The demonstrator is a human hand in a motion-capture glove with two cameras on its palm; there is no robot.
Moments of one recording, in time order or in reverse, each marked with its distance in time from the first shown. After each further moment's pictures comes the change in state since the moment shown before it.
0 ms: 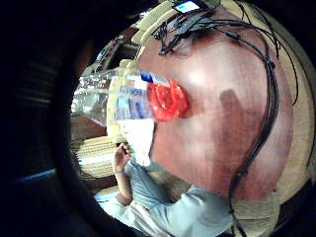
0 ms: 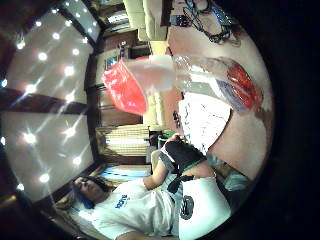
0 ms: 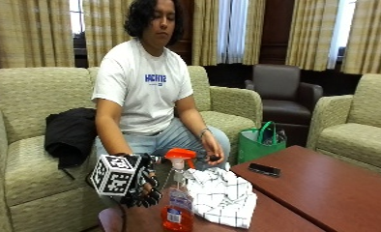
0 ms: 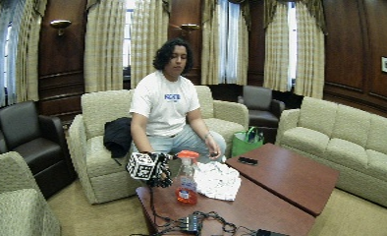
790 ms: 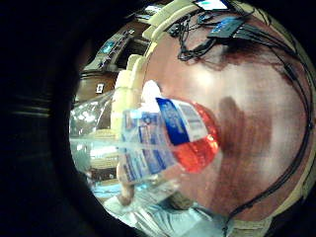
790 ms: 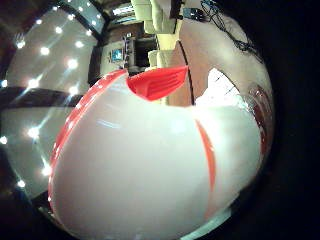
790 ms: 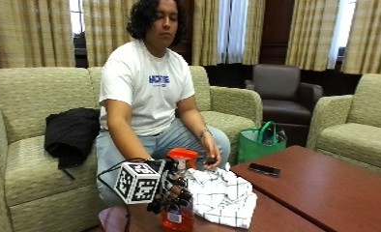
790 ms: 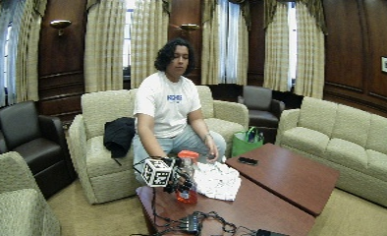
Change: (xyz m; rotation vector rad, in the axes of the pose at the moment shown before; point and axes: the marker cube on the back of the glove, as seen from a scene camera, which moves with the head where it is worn) arm -0.026 -0.060 0.040 -0.055 -0.044 -0.100
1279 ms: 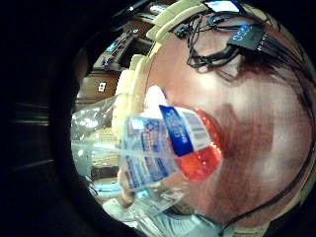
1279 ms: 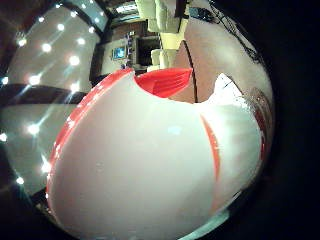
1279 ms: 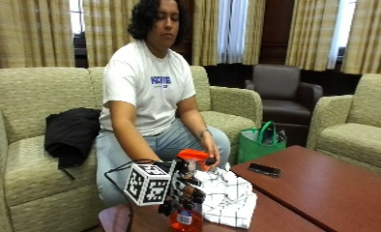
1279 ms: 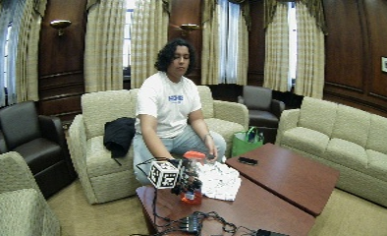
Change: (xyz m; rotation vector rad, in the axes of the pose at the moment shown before) arm -0.010 -0.027 0.017 0.006 -0.016 -0.038
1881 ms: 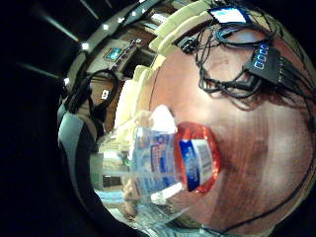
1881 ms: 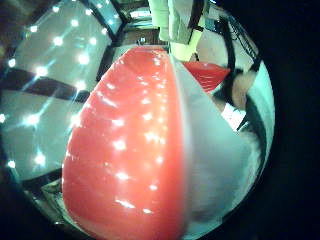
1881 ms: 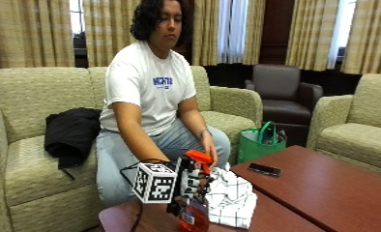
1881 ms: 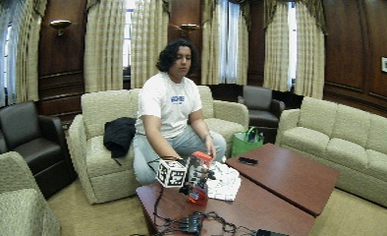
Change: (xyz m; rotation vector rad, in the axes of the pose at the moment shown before) arm -0.012 -0.026 0.010 0.137 -0.022 -0.063
